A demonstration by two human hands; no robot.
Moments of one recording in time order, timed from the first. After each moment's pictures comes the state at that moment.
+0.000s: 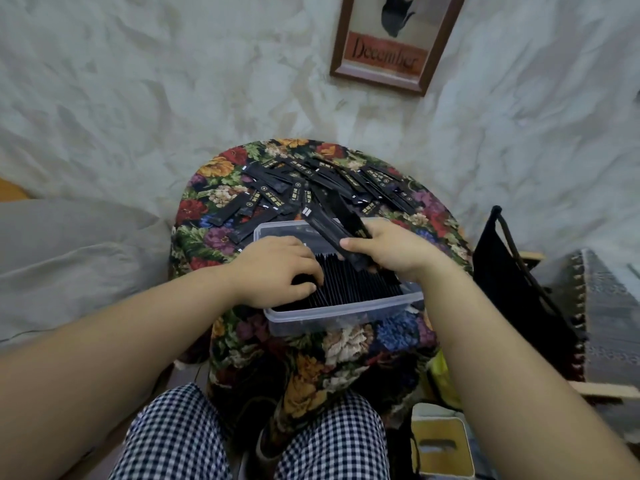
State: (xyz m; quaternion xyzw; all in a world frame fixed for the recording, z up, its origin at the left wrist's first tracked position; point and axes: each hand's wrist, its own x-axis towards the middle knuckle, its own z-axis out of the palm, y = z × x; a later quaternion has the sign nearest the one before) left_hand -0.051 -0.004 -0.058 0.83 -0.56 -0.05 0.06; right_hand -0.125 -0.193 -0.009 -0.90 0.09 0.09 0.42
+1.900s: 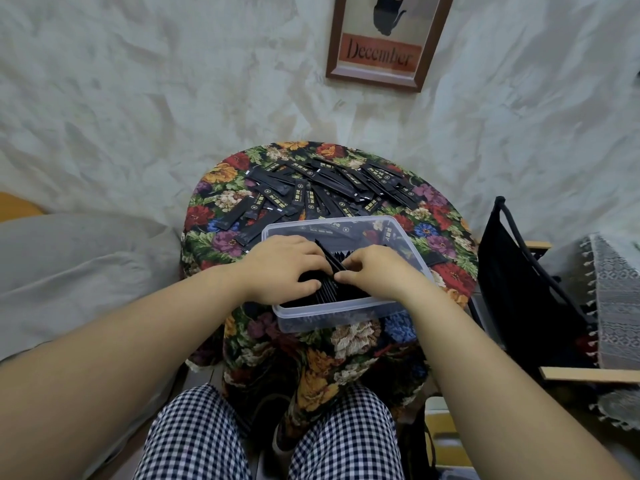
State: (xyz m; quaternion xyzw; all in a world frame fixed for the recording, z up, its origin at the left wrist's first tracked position) left_hand -0.053 -0.005 -0.056 0.82 -0.57 -0.03 0.03; right_hand -0.142 -0.167 -0.031 -0.97 0.14 0.11 0.18
